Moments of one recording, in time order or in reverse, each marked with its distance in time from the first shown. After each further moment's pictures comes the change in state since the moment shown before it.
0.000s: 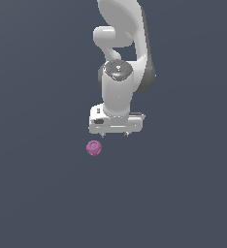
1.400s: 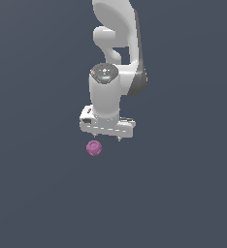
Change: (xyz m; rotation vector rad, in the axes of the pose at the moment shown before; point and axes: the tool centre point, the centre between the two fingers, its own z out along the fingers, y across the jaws) arm 0.005 0.033 0.008 0.006 0.018 0.215
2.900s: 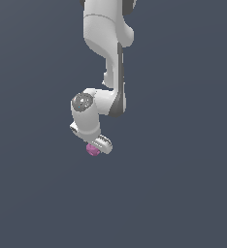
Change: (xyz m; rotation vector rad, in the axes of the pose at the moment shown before) arm -0.007 0.072 0.101 0.004 -0.029 0.419
